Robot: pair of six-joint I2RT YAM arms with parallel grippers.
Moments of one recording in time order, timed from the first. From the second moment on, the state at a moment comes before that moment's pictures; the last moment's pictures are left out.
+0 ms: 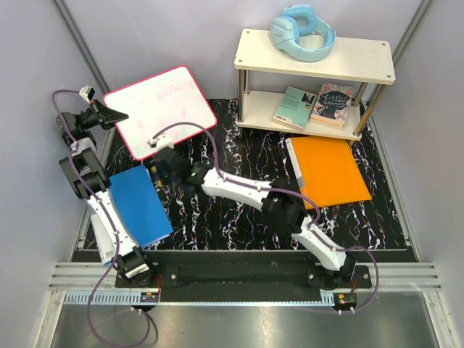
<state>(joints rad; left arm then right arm) 0.55 2.64 2.09 1.18 1.57 -1.77 1.08 2.42 2.15 -0.26 0.28 0.38</state>
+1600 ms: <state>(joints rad) 0.55 2.62 2.04 1.19 1.58 -1.78 1.10 2.50 2.28 -0.53 0.43 0.48</state>
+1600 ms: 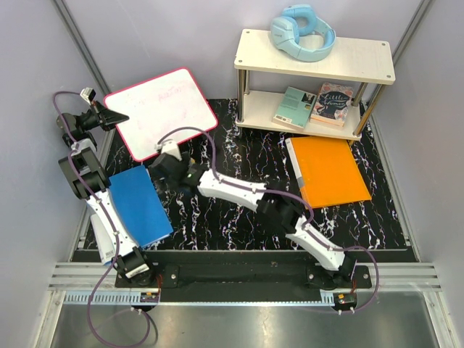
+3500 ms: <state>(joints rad) 0.57 2.24 1.41 1.20 1.56 -1.08 1.21 2.81 2.58 0.29 -0.61 0.27</state>
